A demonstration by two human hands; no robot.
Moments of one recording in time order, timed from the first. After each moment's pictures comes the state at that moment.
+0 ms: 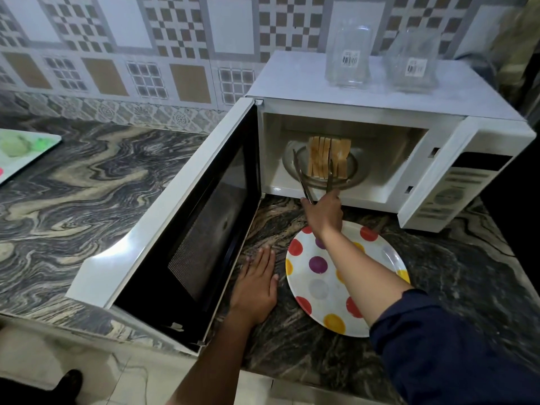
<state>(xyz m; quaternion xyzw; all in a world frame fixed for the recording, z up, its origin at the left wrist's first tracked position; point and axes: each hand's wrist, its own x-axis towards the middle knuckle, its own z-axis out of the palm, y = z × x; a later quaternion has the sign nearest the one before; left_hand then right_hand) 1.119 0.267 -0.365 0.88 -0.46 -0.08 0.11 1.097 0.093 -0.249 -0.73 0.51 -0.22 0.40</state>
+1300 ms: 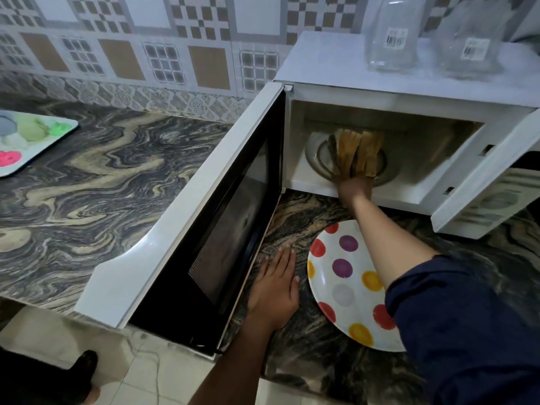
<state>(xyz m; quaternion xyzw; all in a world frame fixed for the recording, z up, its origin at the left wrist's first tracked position) 1.118 0.269 -0.371 0.89 -0.44 -0.05 0.13 1.134 0.047 -0.244 -0.63 0.55 -0.21 0.50</state>
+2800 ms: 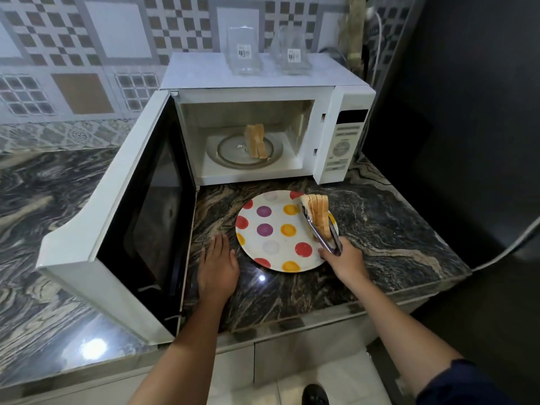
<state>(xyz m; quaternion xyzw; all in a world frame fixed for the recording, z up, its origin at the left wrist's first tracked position) 1.111 0.272 -0.367 0.87 -0.47 -0.04 0.17 0.878 0.159 -0.315 -0.67 0.61 -0.20 0.38</state>
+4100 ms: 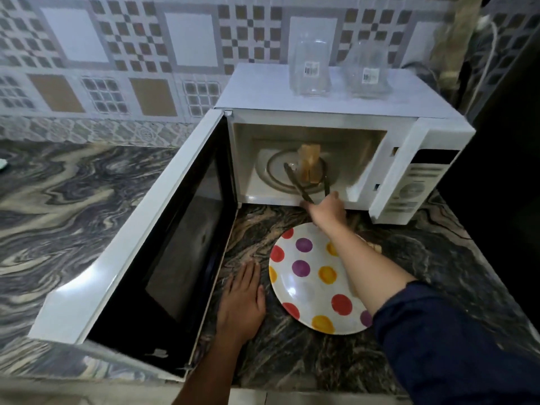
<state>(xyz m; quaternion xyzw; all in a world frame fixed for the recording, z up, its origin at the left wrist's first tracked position) 1.111 0.272 -0.366 0.88 -0.45 -0.03 0.13 1.068 0.054 -0.242 -0.72 0.57 -0.18 0.37</state>
